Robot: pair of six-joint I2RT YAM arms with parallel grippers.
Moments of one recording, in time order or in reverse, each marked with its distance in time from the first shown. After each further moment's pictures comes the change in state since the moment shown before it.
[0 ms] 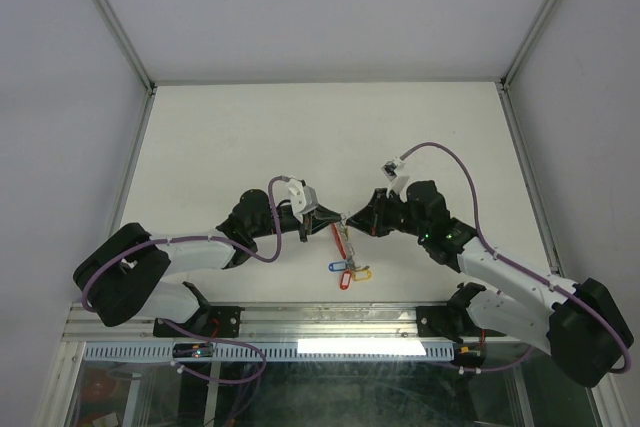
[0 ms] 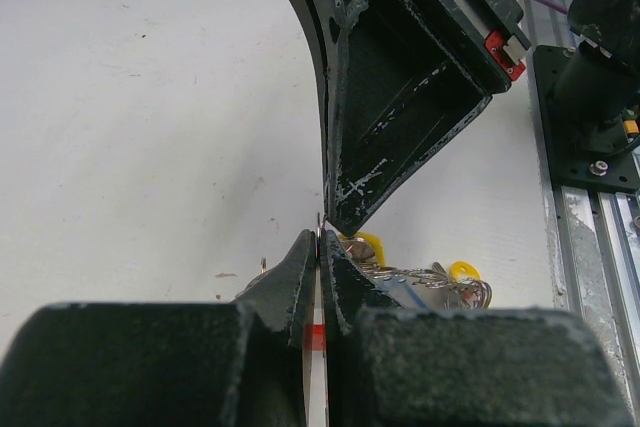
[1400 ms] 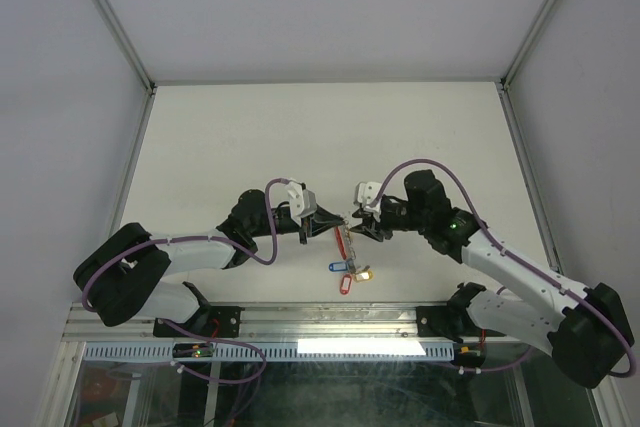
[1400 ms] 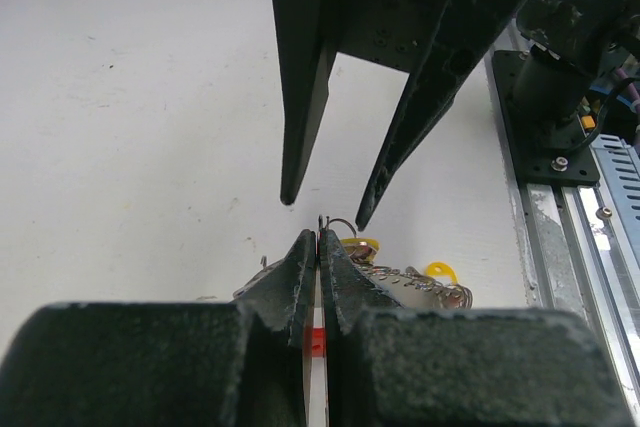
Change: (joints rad) left arm 0.000 0.001 0.000 0.036 0.080 0.000; right arm 0.003 -0.026 0.143 -0.245 -0.246 -1.165
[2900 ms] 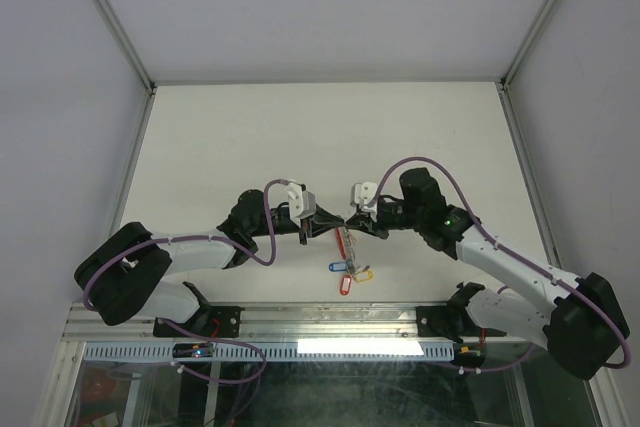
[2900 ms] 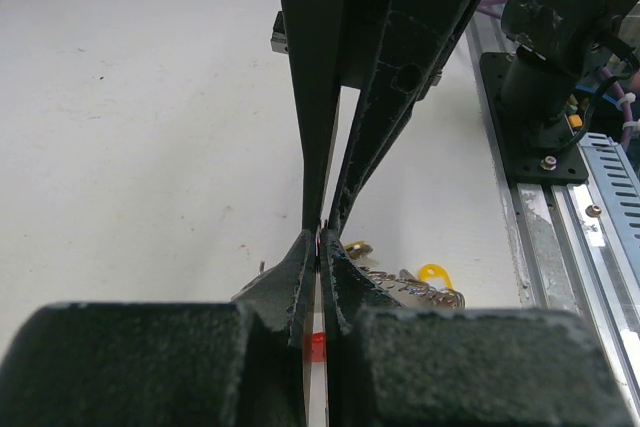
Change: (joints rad) left arm 0.000 0.007 0.000 0.023 0.035 0.000; right arm 0.003 0.074 0.013 0.018 -0.083 -0.024
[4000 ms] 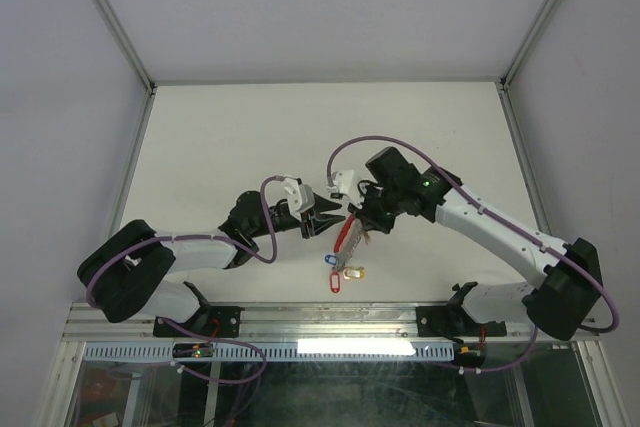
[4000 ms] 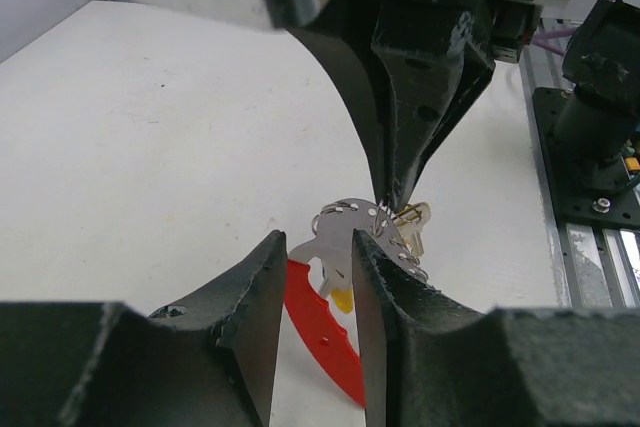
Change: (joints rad) left arm -0.001 0.018 -0.005 0.083 -0.118 -0.031; right arm 0.105 0.227 0.460 -0.732 0.372 0.047
